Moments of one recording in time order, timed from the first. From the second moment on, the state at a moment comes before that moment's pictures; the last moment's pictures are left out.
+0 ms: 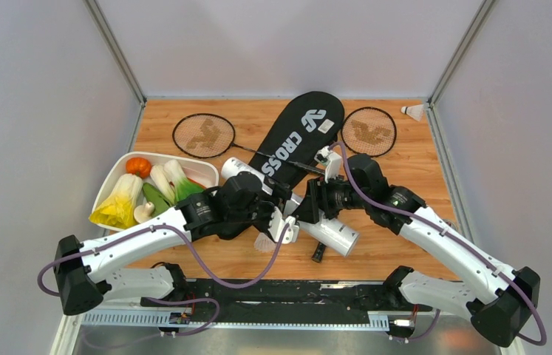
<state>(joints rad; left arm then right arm) -1.03 1.12 0.95 -0.40 0.14 1.10 0.72 1.03 0.94 -0.49 -0.45 0.47</state>
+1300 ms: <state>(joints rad) -1.02 0.70 0.75 -0.35 -0.19 0.44 0.73 0.60 0.98 -0.27 0.02 0.59</state>
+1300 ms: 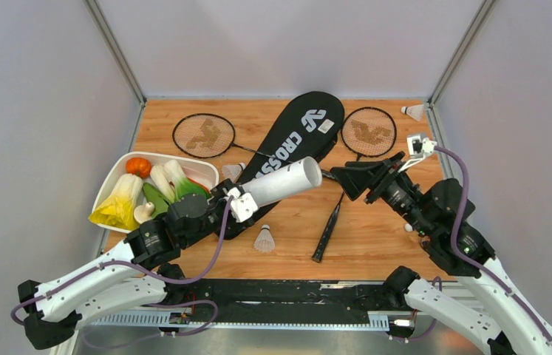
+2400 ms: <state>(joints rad) -1.01 0.60 0.67 -0.36 -0.19 0.42 0.72 0.80 0.98 -0.22 -0.17 0.64</state>
